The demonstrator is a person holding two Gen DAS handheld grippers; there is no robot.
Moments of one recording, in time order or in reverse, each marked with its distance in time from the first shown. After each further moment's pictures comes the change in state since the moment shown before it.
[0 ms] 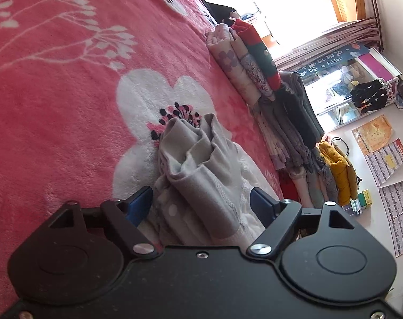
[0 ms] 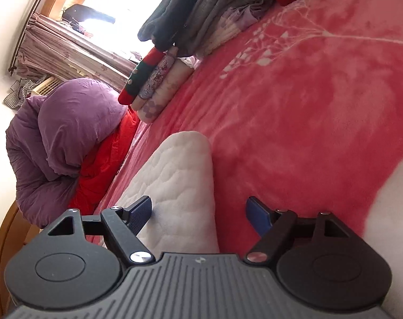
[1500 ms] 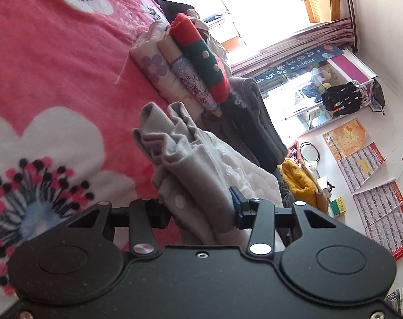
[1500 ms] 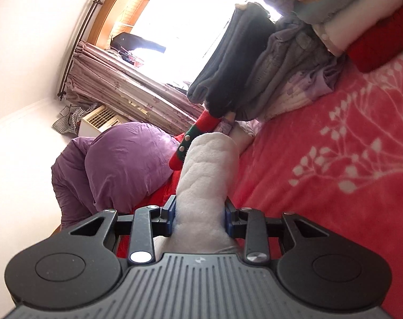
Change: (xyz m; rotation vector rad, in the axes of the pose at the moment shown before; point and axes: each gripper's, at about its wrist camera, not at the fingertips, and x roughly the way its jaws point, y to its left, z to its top) left arm 0.107 -0.101 0.072 0.023 -0.005 -0.183; right arm 0.035 0.018 0.132 -0.031 -0.116 0.270
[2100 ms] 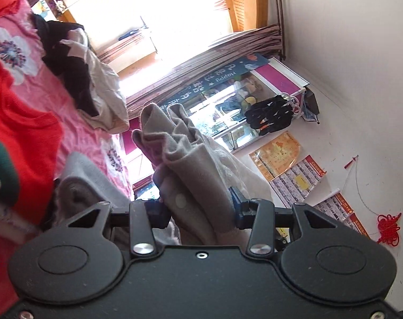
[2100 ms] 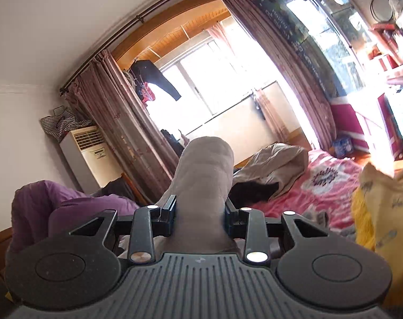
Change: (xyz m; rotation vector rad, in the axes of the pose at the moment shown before) left arm 0.194 -0.170 0.140 0.148 -0.059 -0.341; right arm 0.066 0.112 0.254 -0.414 -0.254 -0.148
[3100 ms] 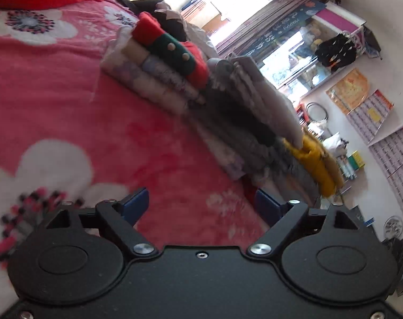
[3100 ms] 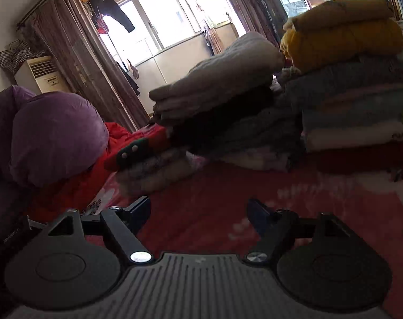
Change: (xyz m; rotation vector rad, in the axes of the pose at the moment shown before) left arm -0.269 0.024 -0.161 0.109 0.210 0.464; right arm -0.125 0.049 -0.215 -0.003 0.336 -0.258
